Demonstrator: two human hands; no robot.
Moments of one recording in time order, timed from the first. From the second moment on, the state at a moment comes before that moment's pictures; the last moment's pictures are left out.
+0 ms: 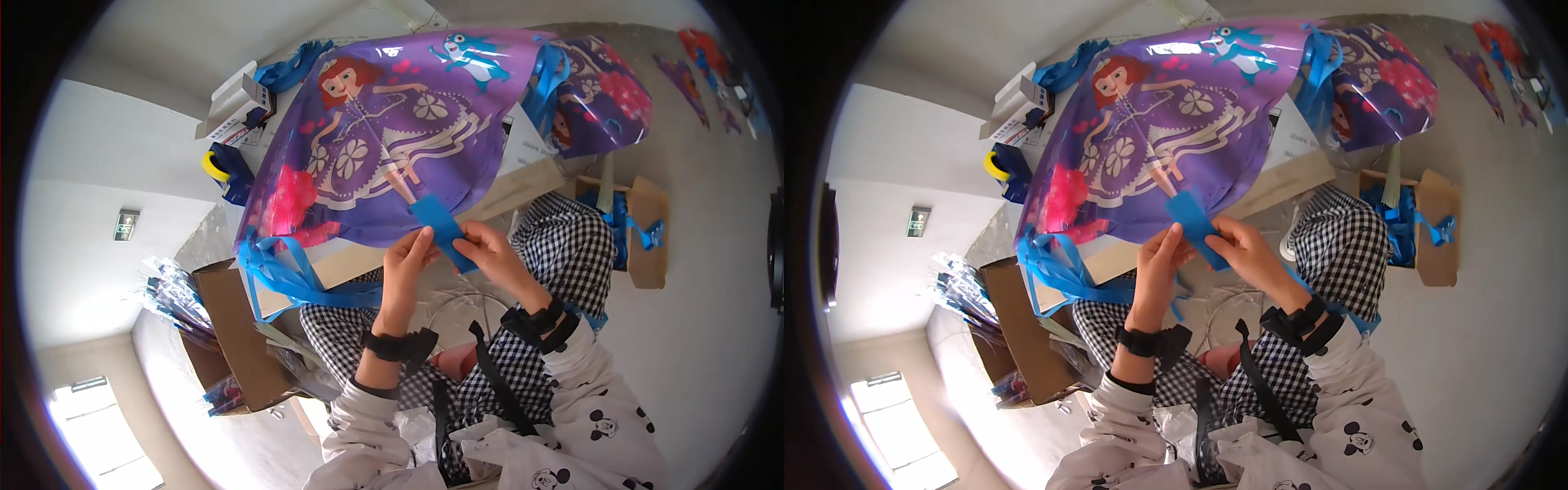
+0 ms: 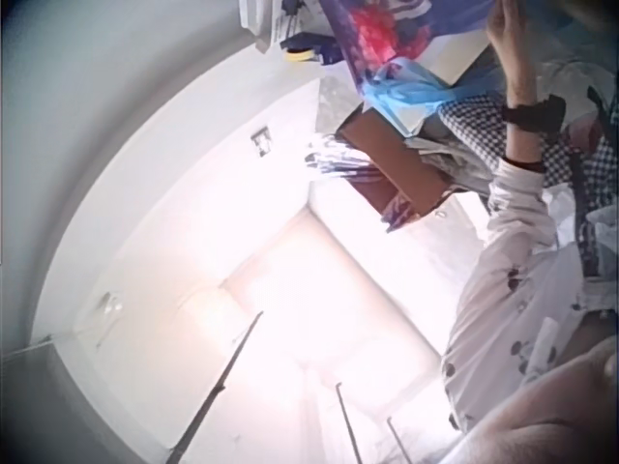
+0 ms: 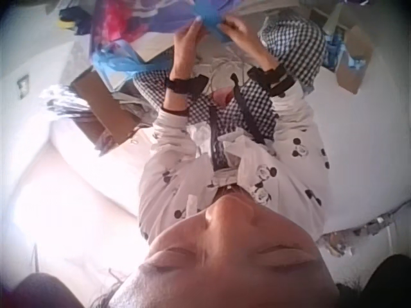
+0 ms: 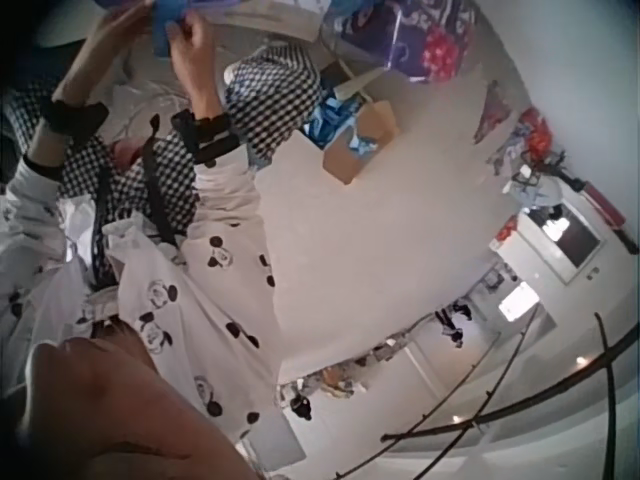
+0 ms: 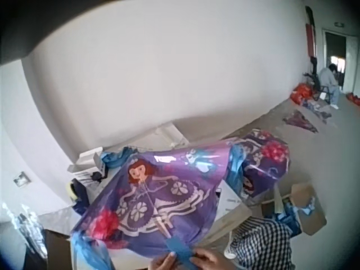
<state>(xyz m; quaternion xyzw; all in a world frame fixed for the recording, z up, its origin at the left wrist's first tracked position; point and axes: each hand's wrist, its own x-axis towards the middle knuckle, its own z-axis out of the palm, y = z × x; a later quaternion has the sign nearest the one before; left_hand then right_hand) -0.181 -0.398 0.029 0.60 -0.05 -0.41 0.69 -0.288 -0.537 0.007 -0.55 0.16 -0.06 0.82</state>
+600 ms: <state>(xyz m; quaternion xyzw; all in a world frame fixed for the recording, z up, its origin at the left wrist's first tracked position) -0.224 -0.378 0.044 0.64 -0.05 -0.33 0.69 -0.307 -0.529 0.014 -0.51 0.09 0.01 0.85</state>
